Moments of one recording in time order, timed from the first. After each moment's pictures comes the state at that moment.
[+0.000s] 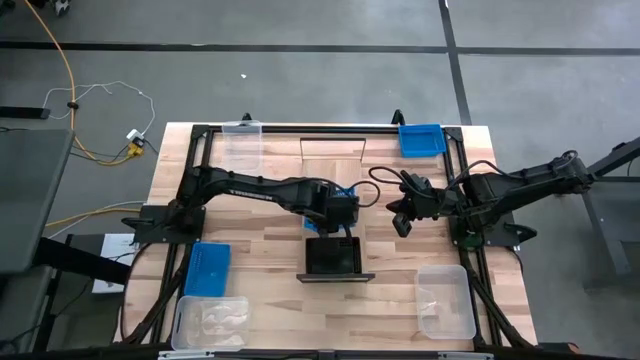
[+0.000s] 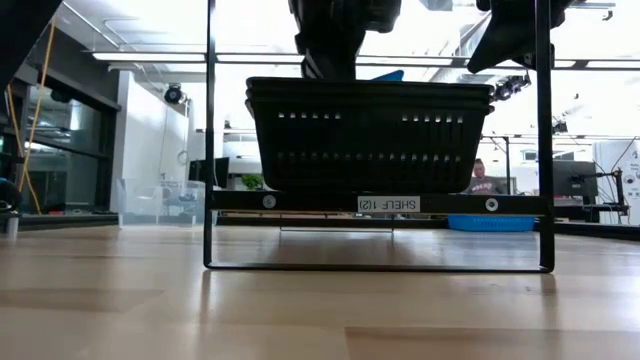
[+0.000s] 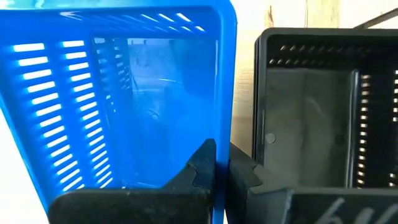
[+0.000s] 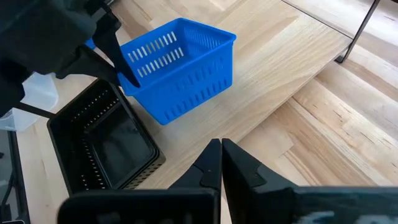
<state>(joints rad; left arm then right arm) 0.02 2.07 1.92 -1.09 -0.09 -0.13 0.24 1.00 0.90 -0.71 0.37 0.80</state>
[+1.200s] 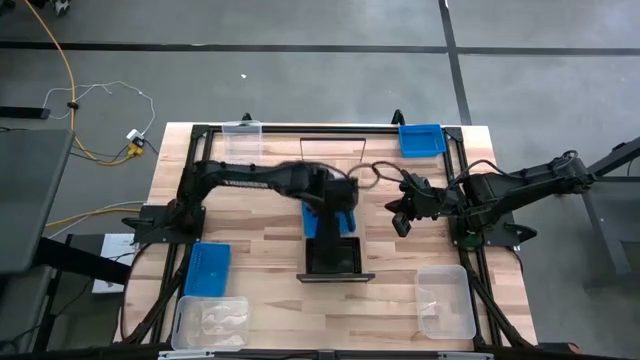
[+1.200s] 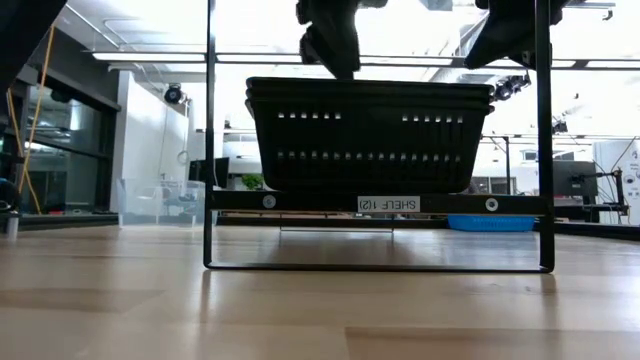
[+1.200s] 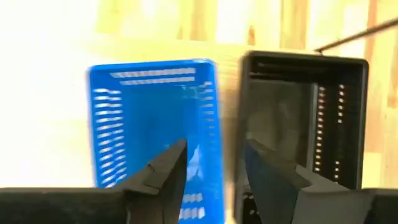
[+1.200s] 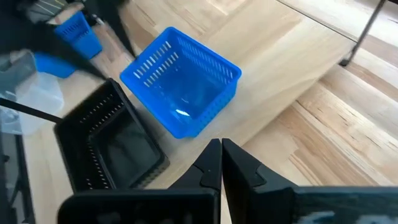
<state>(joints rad) 0.07 2.06 2.08 -1.23 -0.01 -0.14 0.24 1.00 0.90 -0.69 0.37 0.80</state>
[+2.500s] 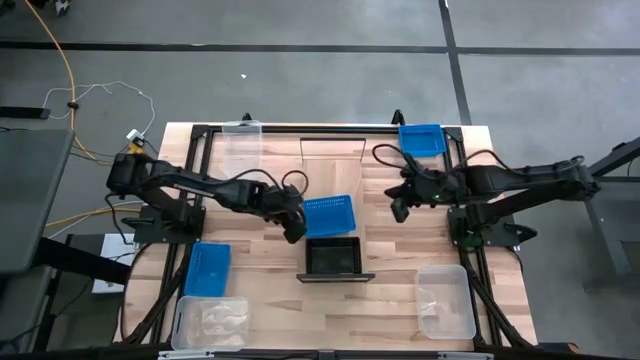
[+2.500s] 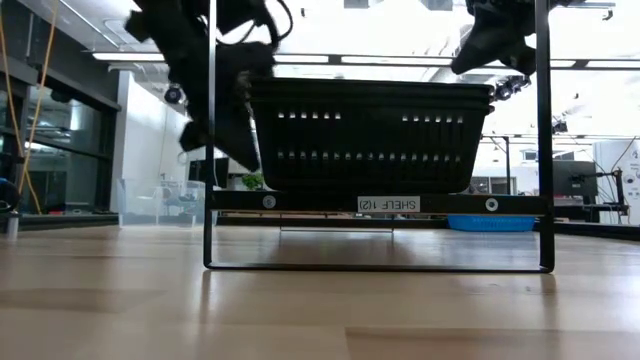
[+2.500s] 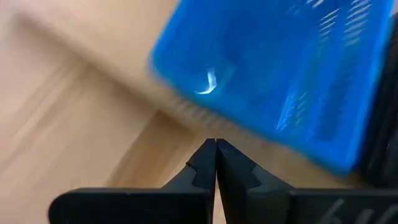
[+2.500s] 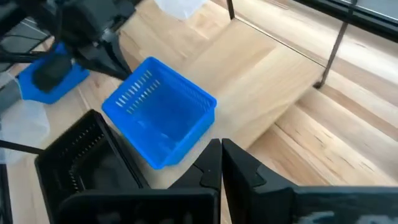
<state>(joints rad) 0.09 1.53 0.91 -0.38 -0.10 -0.64 0.09 0.97 0.90 -0.66 0.33 0.72</state>
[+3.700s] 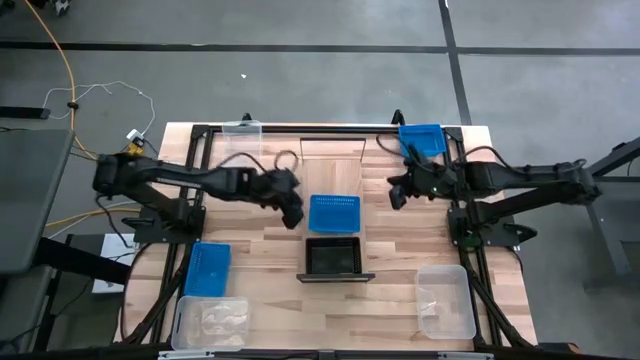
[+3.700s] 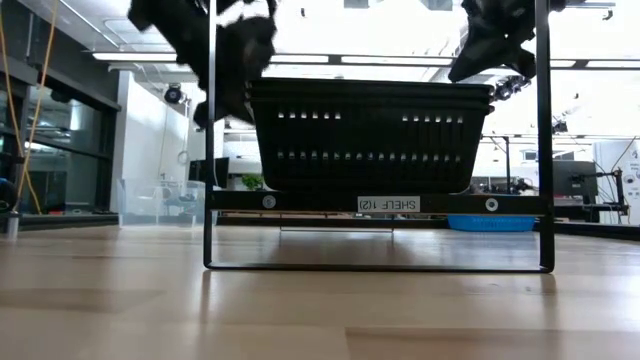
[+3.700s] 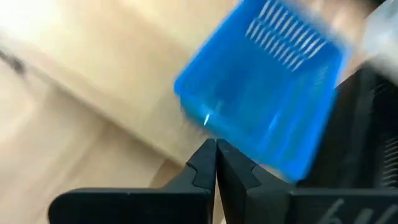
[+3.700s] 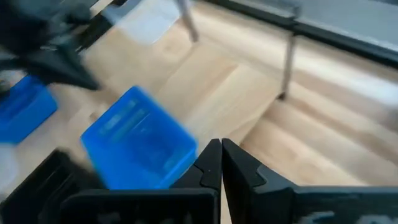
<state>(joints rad) 0.17 1.40 0.90 -0.33 -0.10 -0.54 0.01 0.97 0.90 -0.67 0.42 0.76</state>
